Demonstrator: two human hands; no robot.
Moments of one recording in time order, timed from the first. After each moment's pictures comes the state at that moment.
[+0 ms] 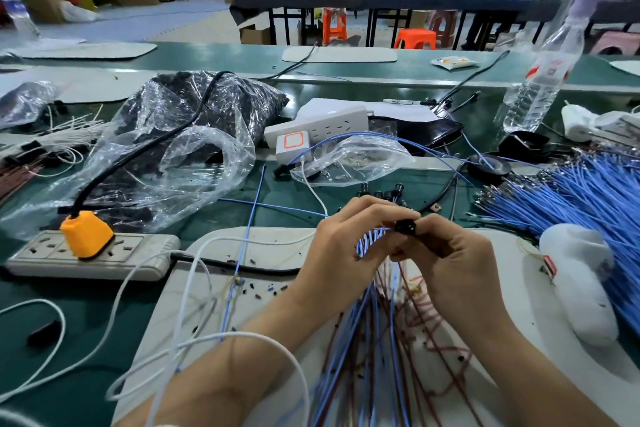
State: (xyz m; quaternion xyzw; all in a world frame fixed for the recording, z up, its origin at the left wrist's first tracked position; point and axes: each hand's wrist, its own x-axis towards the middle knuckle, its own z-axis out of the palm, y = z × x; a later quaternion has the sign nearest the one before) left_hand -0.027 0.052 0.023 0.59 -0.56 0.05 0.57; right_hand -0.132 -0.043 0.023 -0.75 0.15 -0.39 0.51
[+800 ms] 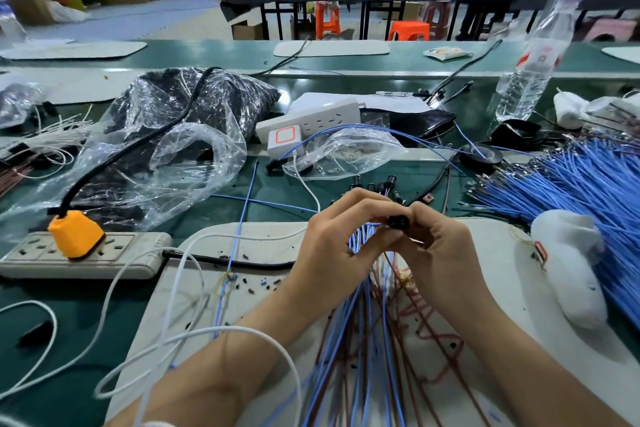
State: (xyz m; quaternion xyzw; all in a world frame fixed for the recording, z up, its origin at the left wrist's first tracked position) left_hand -0.030 0.054 0.021 0.59 -0.57 0.07 0.57; right_hand -0.129 -0.050 0.011 -0.79 0.14 -0.36 0.49
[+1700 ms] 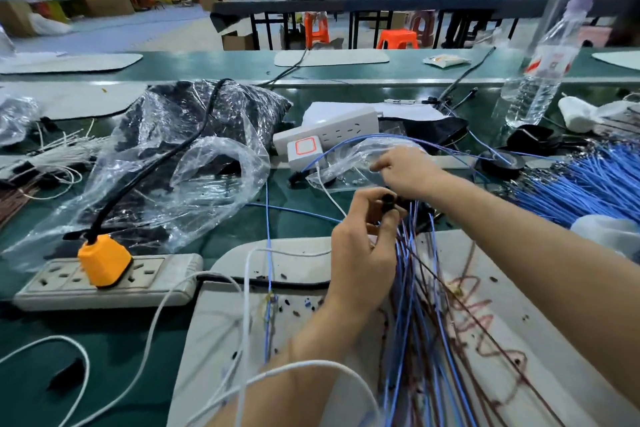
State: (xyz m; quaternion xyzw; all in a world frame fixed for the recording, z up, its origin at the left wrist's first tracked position) left_hand -0.015 0.049 0.005 0.61 -0.40 -0.03 0.68; right_hand 0.004 -0.108 0.053 -0.95 0.26 -0.10 0.17
